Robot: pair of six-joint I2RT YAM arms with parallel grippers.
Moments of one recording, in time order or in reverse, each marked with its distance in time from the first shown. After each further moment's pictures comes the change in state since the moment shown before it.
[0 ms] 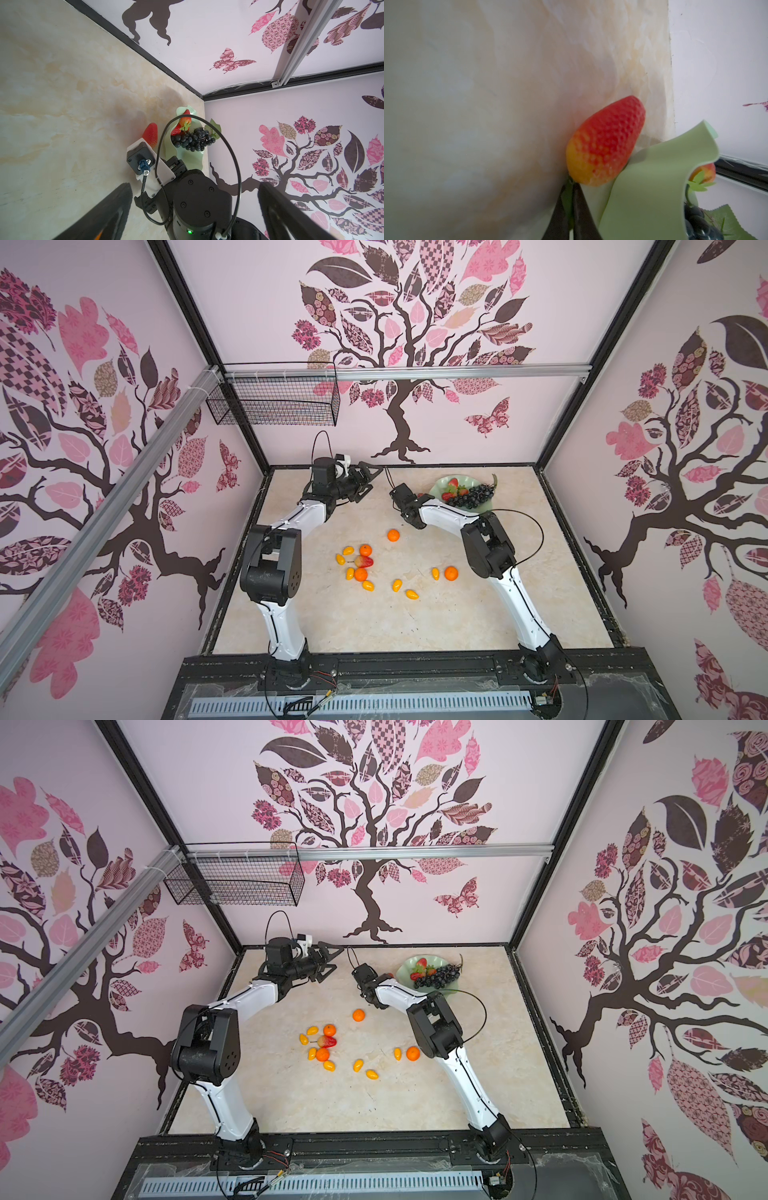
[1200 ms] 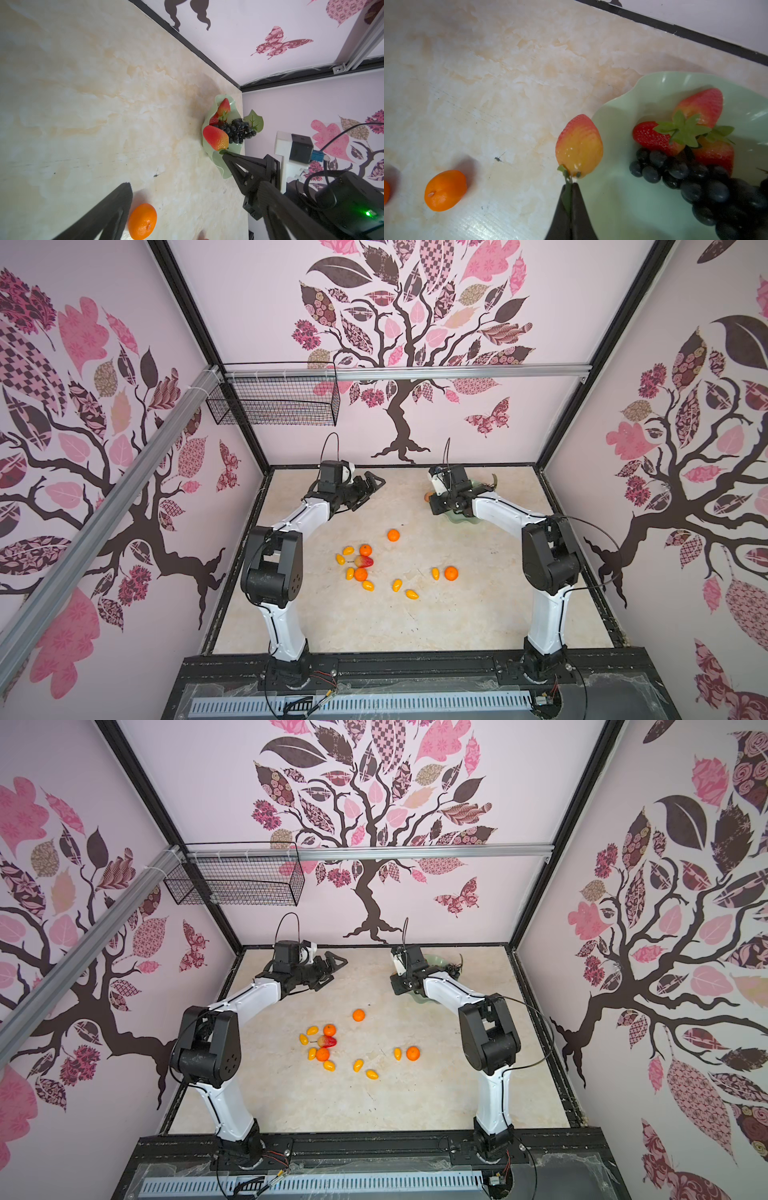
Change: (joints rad) left arm -0.060 -0.015 0.043 -0.316 -0.151 0.241; right arm -0.227 -0.511 -0.517 0.324 -0.749 0.393
